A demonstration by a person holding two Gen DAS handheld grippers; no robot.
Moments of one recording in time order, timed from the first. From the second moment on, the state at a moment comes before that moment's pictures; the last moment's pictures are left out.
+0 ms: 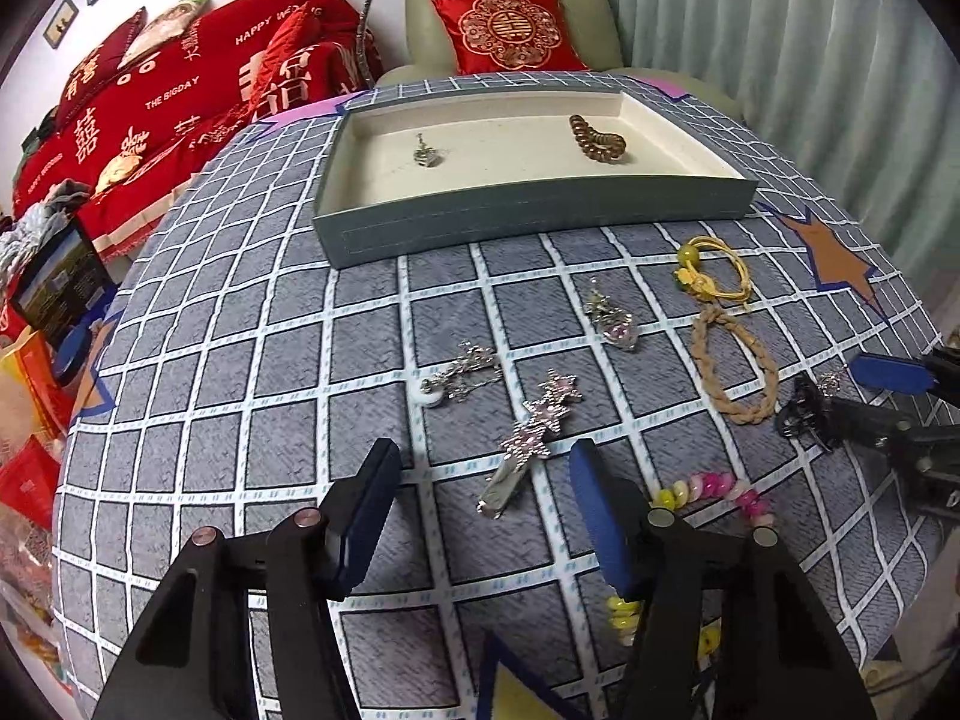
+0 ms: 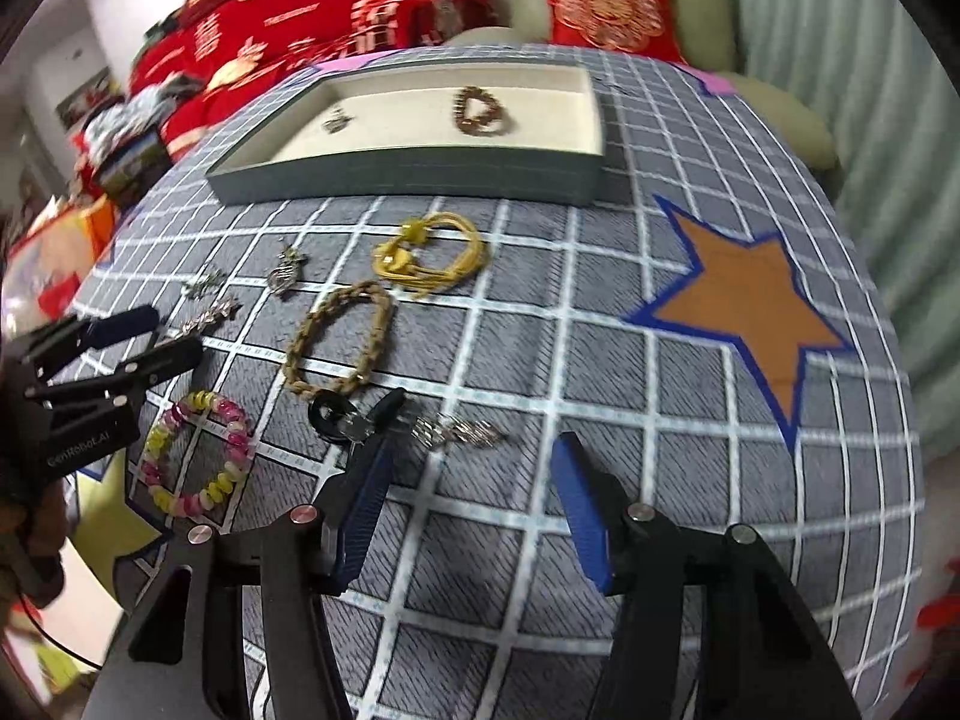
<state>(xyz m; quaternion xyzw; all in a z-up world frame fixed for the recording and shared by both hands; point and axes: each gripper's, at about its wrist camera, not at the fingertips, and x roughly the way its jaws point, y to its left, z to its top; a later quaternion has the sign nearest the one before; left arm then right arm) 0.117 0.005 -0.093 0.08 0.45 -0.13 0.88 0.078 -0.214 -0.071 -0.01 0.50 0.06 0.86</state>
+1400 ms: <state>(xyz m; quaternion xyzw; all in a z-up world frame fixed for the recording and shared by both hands) 0.117 0.027 0.010 -0.01 0.37 -0.14 0.92 0.094 -0.239 0.016 0.08 0.44 0.10 0.89</state>
